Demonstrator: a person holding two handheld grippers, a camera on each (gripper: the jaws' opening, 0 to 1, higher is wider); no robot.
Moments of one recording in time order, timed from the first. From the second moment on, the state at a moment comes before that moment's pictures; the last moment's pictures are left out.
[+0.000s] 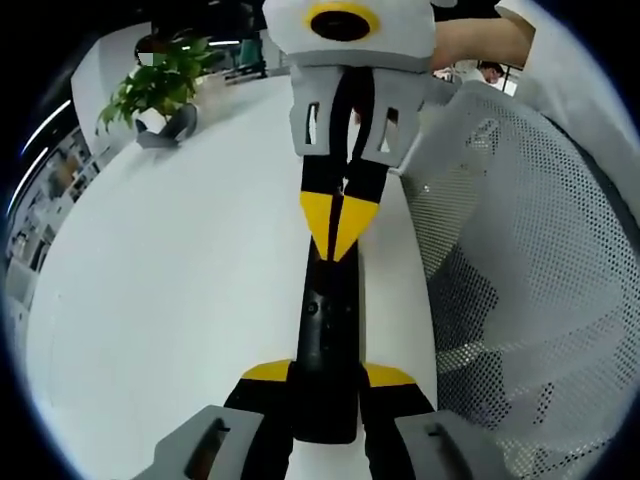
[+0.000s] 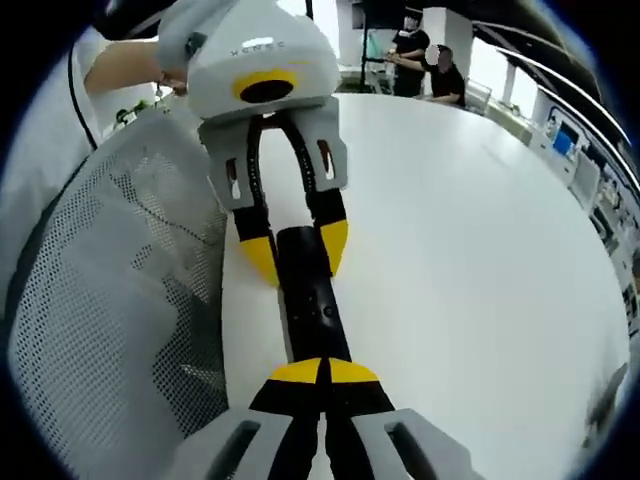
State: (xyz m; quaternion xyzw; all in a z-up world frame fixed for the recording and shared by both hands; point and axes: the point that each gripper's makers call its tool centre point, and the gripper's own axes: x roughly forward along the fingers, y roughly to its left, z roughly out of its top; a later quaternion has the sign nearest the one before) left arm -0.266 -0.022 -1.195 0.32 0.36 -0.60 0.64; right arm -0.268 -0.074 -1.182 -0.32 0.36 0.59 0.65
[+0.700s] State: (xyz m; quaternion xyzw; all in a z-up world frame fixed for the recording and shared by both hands) left arm -0.266 -0.022 -1.194 0.32 0.36 -0.60 0.64; right arm -0.265 -0.073 -1.180 -0.25 0.31 0.58 0.71
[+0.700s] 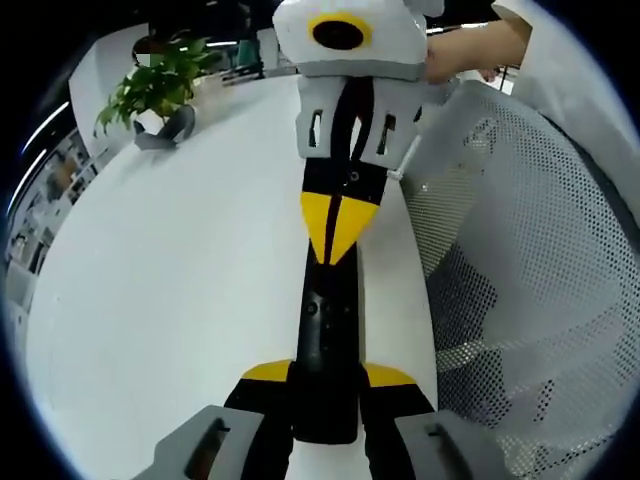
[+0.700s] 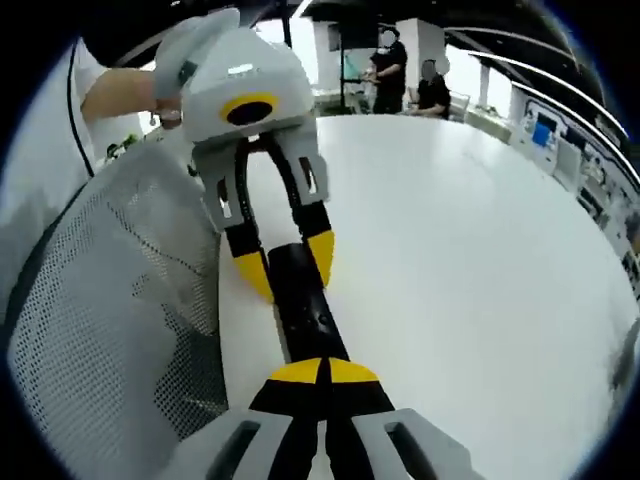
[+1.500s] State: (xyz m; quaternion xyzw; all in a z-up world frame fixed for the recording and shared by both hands) left arm -0.267 -0.021 -1.195 0.34 0.36 -0.60 0.63; right arm -0.266 -0.061 -1.185 -0.33 0.37 0.56 0.66
